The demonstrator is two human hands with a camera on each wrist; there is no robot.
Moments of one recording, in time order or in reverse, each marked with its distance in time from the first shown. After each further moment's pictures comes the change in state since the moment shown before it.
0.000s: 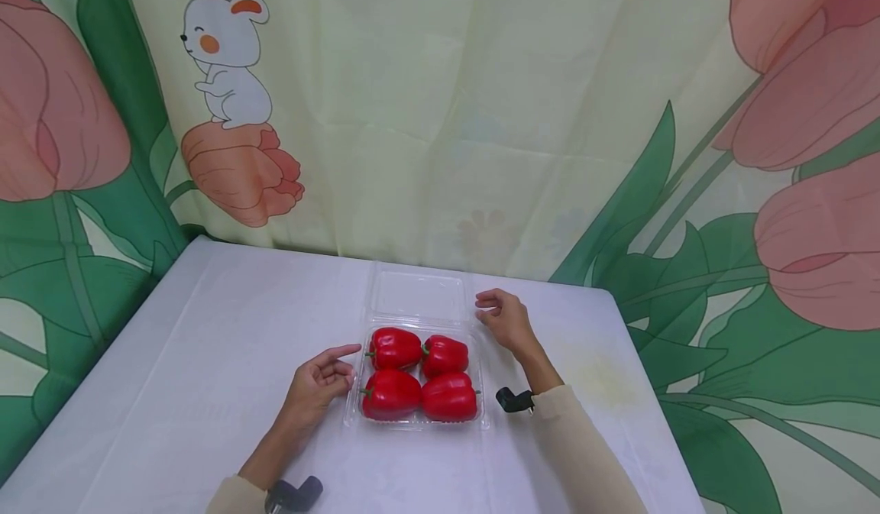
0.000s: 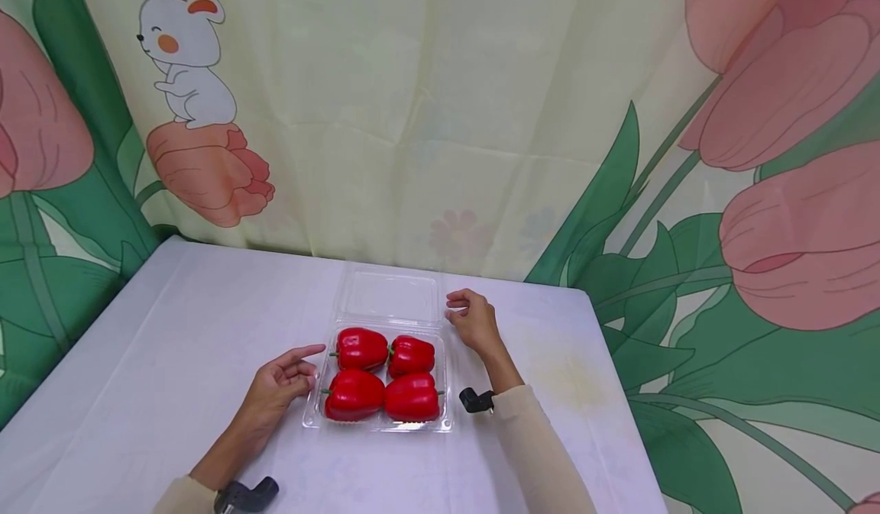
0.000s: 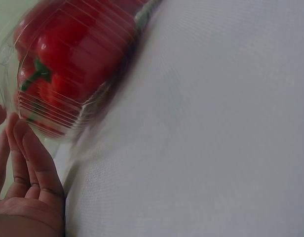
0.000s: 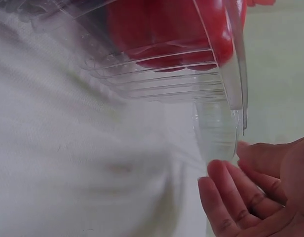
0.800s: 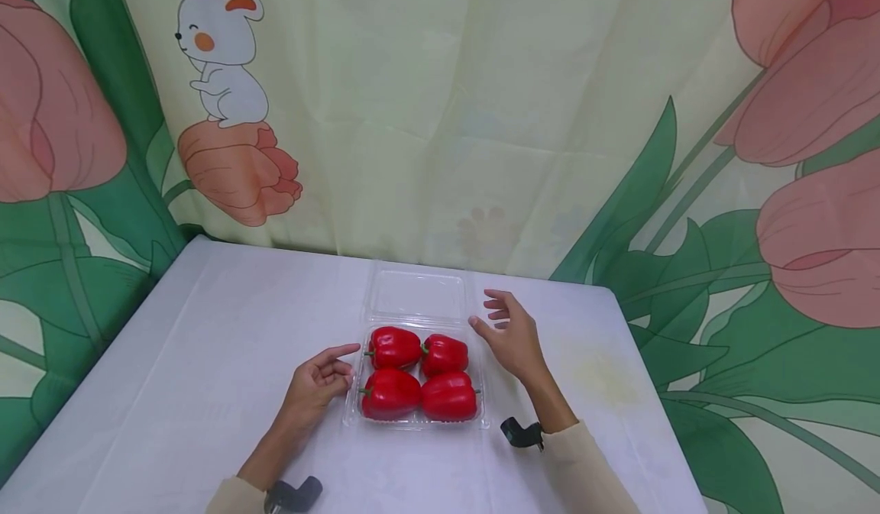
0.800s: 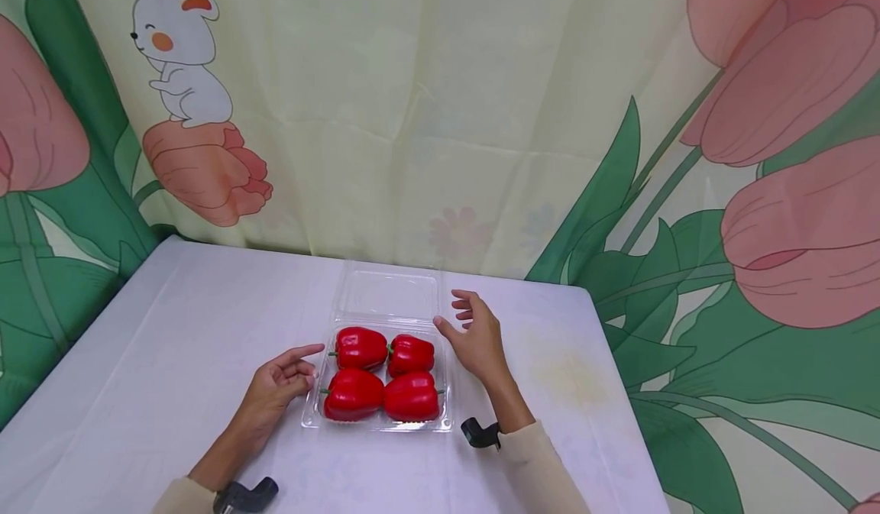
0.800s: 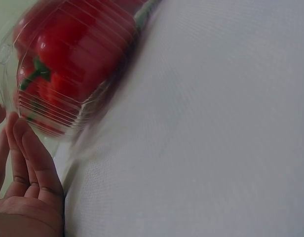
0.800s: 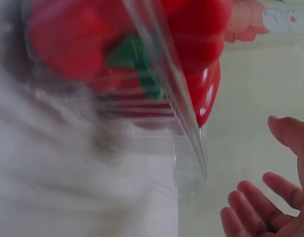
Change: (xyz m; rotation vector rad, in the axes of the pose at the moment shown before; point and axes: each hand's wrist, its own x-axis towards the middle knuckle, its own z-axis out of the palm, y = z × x) left_hand 0.000 -0.001 -0.001 0.009 -0.001 0.006; right_hand -0.051 -0.017 -0.007 -0.025 0.114 -0.112
